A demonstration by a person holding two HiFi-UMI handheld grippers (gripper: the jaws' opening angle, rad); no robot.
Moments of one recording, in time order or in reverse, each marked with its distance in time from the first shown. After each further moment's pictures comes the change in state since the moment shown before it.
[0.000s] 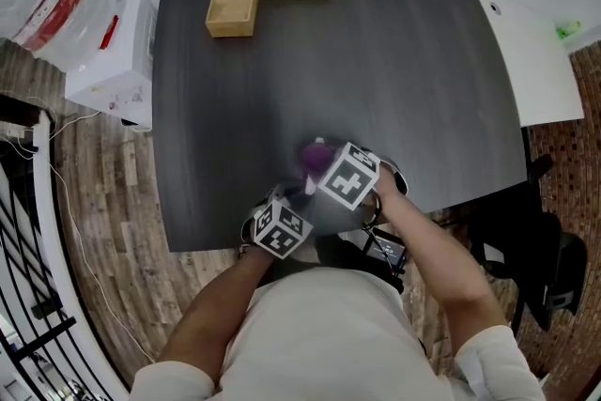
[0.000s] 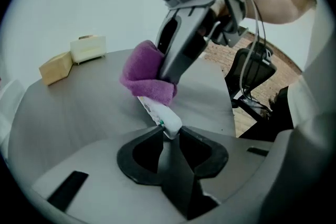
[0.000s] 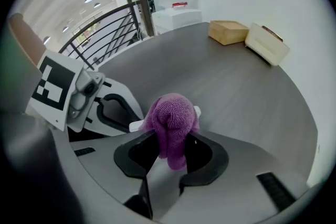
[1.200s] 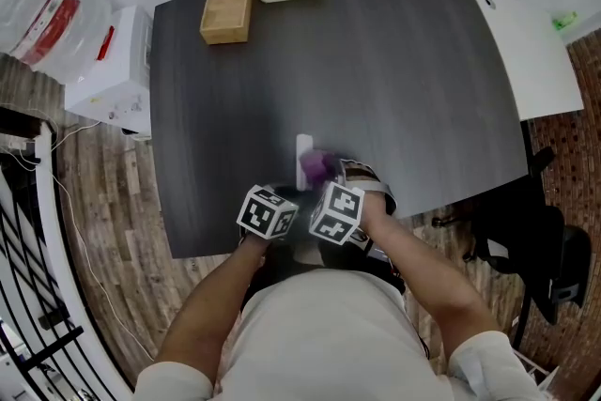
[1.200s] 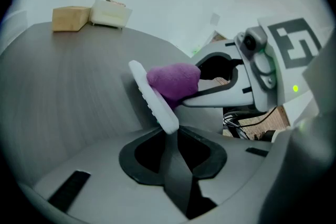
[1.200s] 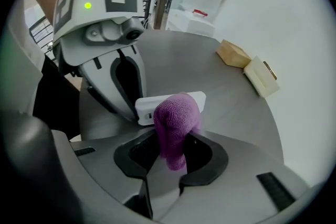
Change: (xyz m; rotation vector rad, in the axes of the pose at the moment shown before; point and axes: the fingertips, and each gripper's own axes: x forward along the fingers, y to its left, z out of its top) left arm 0.002 0.013 -0.006 -0.381 0.014 -0.193; right arm 0.023 0.013 -0.013 -0.289 -0.034 -0.296
